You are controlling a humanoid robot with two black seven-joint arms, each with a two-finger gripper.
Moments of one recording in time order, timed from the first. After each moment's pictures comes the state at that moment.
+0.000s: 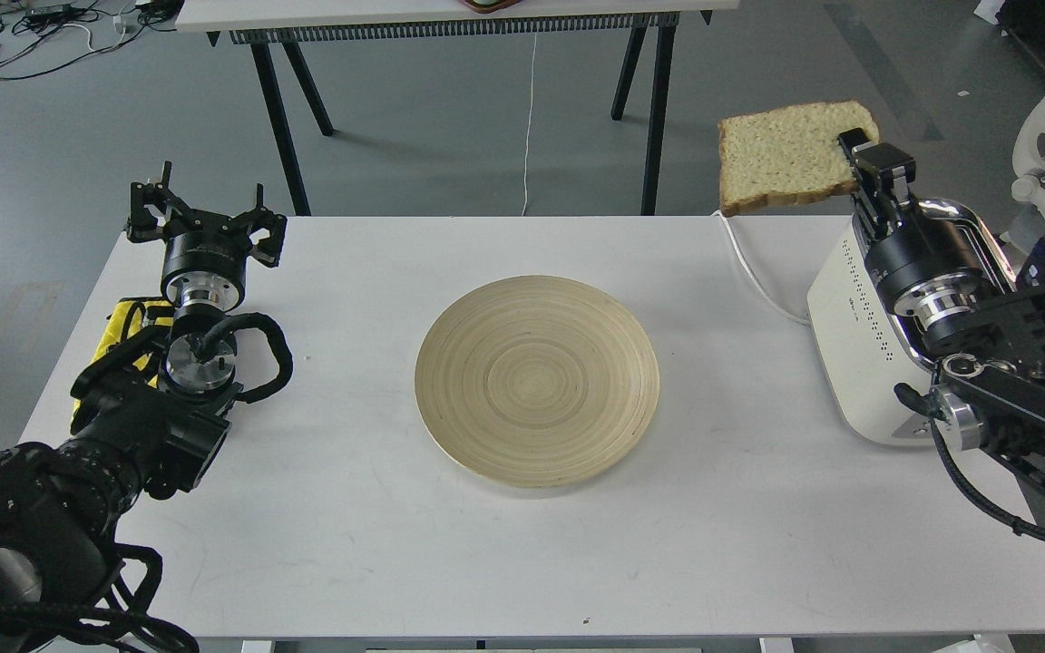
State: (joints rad) left arm -0.82 0.07 -0.58 -0.23 -0.67 -0.49 -0.44; right arm 0.69 -0.79 0.44 1.31 -0.56 -0.49 0.49
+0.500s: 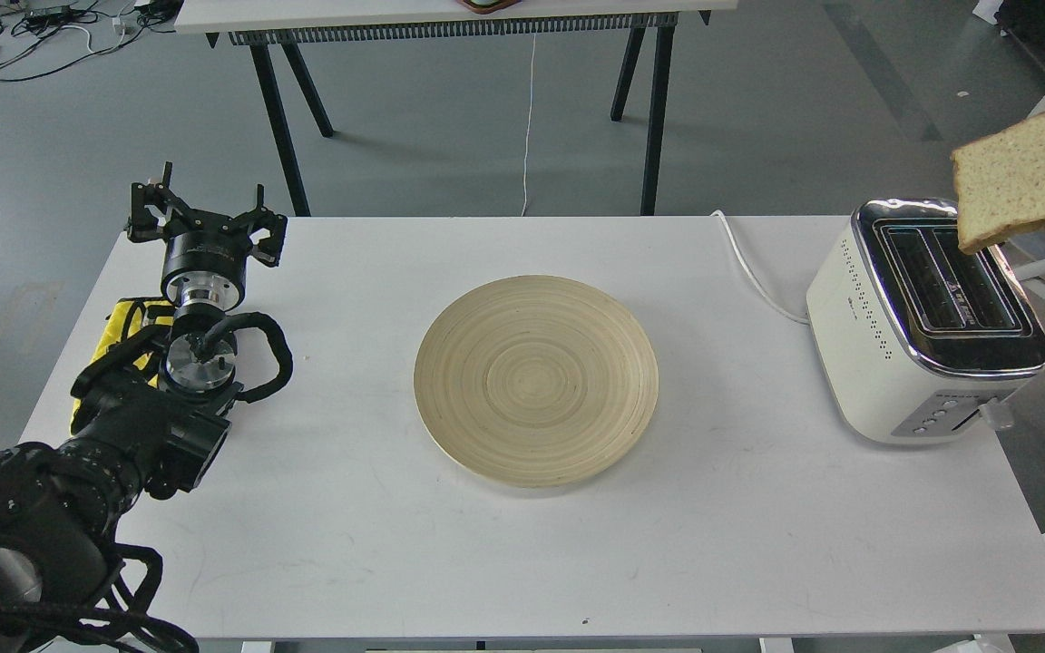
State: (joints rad) left arm -0.82 0.07 -0.58 -0.23 -0.67 -0.49 -0.44; right arm 0.68 -1.18 0.24 1.30 -0.69 -0.49 0.49
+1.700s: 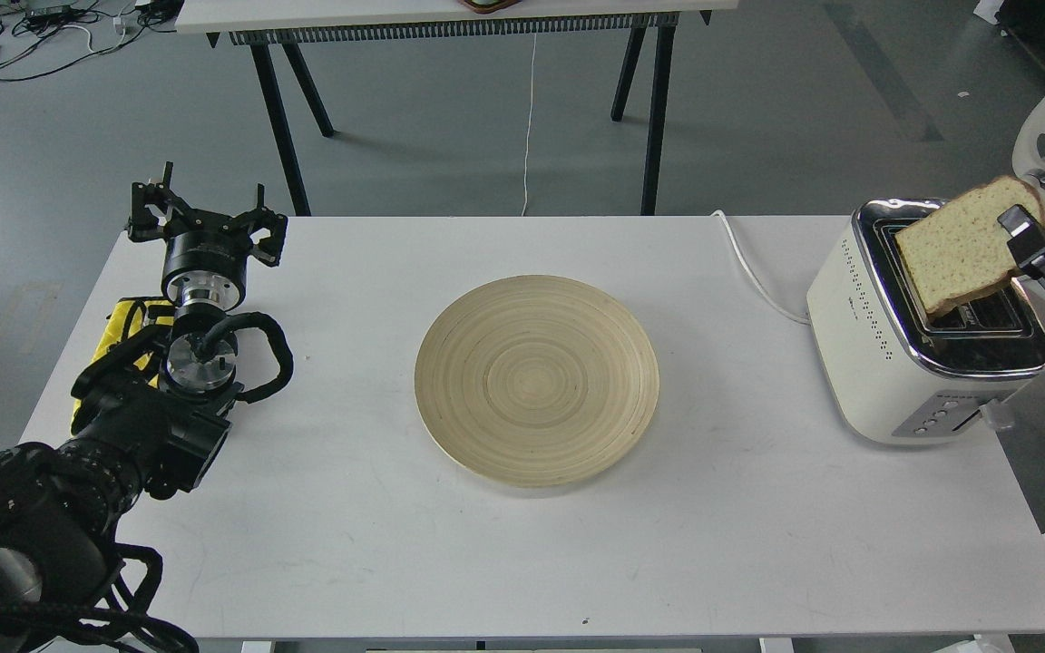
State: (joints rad) left arm -0.82 0.07 -0.58 -0.23 -0.67 -0.49 -0.44; right arm 0.67 -1.01 0.16 1.14 -0.85 -0.49 0.49
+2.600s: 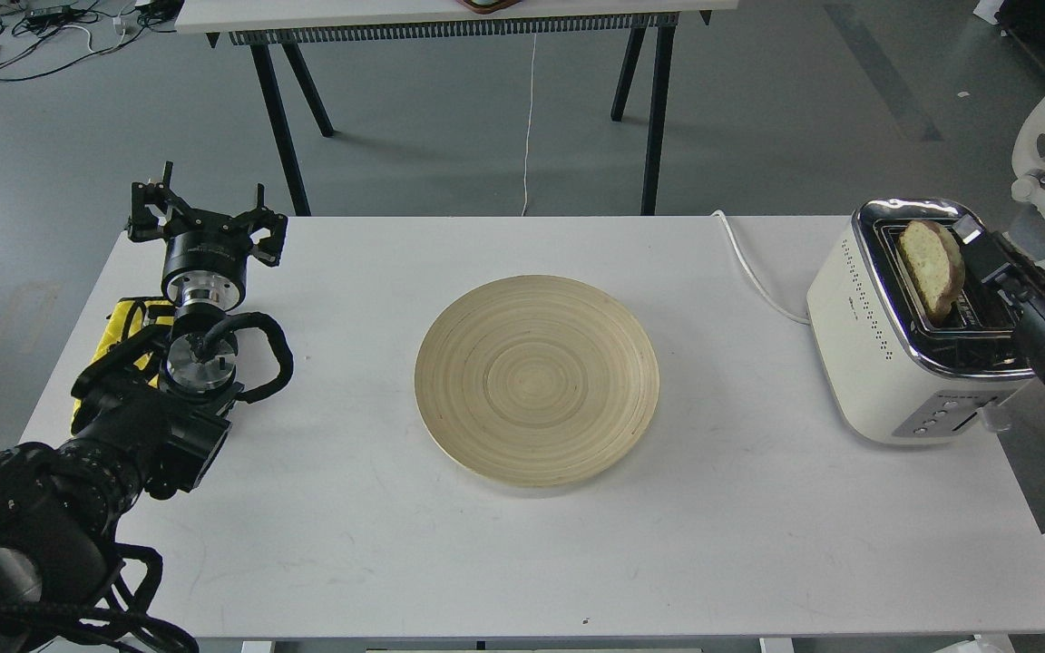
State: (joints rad) left arm -0.82 0.07 -0.58 -0.23 -0.67 -0.49 -0.44; right arm 0.68 -0.89 0.16 1.05 -0.83 -0.49 0.49
